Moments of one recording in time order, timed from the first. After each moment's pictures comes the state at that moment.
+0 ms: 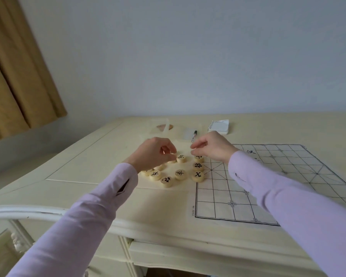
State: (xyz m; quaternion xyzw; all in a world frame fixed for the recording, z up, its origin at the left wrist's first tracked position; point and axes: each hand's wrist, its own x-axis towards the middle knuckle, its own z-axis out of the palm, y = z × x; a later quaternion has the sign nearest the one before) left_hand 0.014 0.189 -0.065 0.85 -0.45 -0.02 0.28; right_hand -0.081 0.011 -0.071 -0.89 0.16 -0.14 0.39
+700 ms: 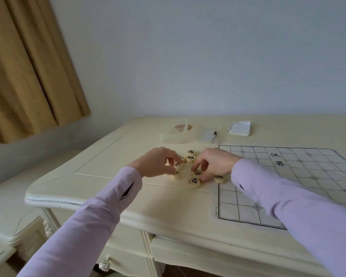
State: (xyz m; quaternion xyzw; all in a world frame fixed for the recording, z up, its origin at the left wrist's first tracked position) left_hand 0.028 0.233 -0.071 0.88 -0.45 -0.05 0.16; right_hand -0.068 0.055 -0.074 -0.98 0.05 0.05 0.19
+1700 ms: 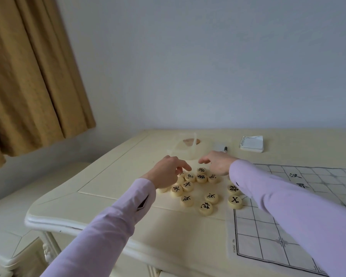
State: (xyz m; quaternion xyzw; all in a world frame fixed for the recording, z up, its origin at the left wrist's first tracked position) left_hand 0.062 0.211 -0.075 0.89 -0.42 0.01 0.14; right_hand -0.013 0.047 -0.057 -0.98 0.12 0.04 0.16
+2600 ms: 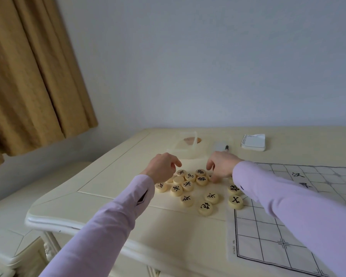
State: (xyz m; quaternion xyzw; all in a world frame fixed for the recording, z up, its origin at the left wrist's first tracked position) left_hand 0.075 0.210 -0.074 0.92 -0.34 0.02 0.18; right_hand -0.010 0.036 -0.066 -0.98 0.14 0.03 0.13
